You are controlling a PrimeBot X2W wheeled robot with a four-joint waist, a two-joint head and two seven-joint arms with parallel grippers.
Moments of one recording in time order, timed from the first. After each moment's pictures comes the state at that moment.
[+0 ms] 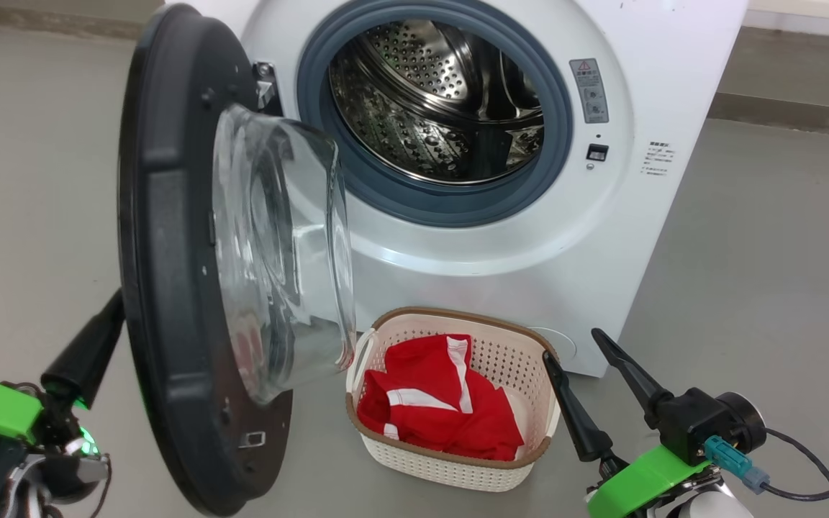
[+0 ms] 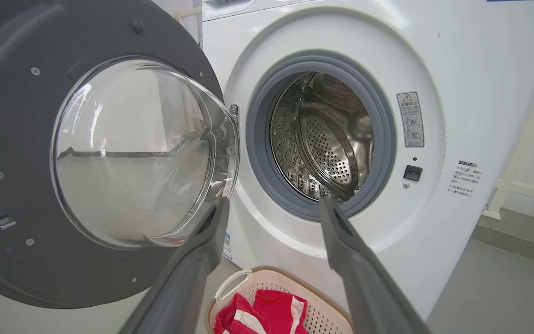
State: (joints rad) left arm -0.28 0.04 0.36 0.04 -1.39 0.16 0.67; right arm -0.10 -0.05 0.21 0.26 0.19 0.13 -0.26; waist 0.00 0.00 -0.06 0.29
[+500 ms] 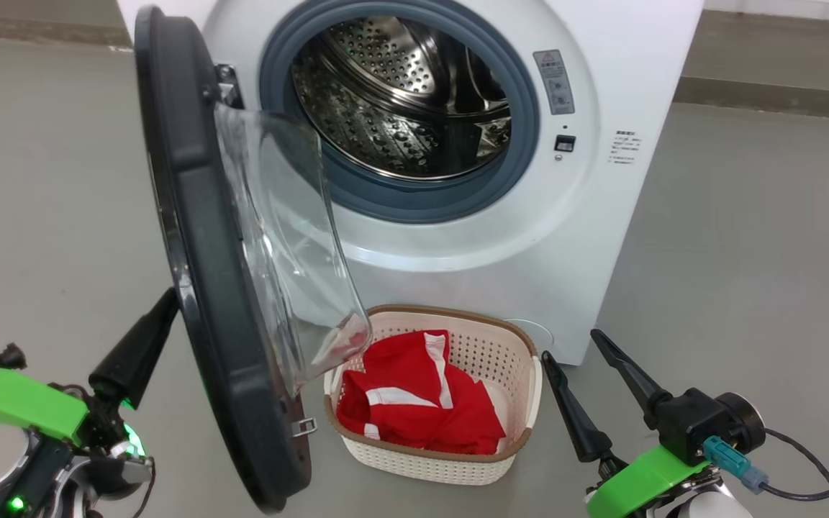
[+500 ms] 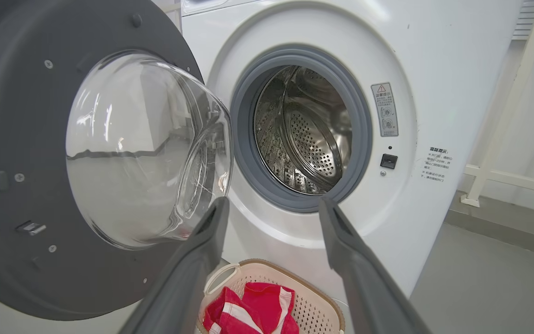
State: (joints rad) left arm -0.24 0.04 0.24 0.00 -1.47 0.16 0.59; right arm -0.10 -0.05 0.21 0.26 0.19 0.13 -0.26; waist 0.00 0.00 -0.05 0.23
